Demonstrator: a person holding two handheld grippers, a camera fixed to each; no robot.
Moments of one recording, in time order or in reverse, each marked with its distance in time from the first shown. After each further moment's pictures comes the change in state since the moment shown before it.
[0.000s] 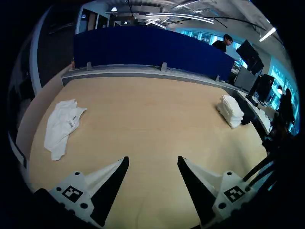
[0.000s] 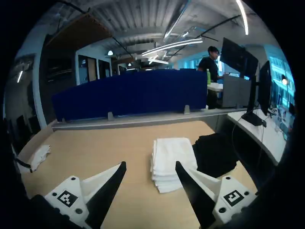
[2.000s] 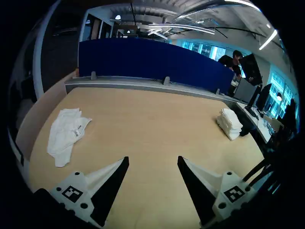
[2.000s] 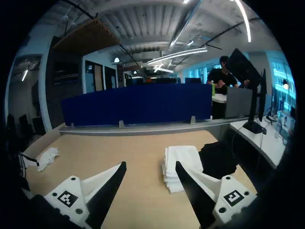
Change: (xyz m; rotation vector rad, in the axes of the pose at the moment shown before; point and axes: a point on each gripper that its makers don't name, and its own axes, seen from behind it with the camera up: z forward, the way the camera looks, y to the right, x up) left arm 0.026 -0.022 -0.015 -0.003 0.111 -0.032; right arm 0.018 -0.046 -0.050 0.038 0.063 -0.029
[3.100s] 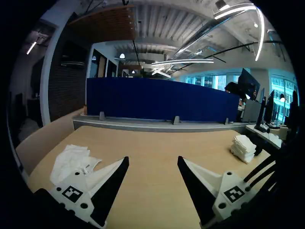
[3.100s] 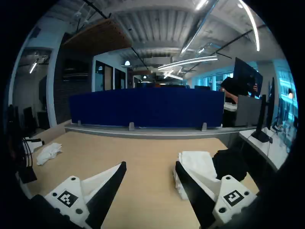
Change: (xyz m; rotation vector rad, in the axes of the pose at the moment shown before) left arm 0.066 -0.025 0.027 0.092 0.410 0.064; right arm -0.013 -0.044 0.034 0.065 0.053 -0.077
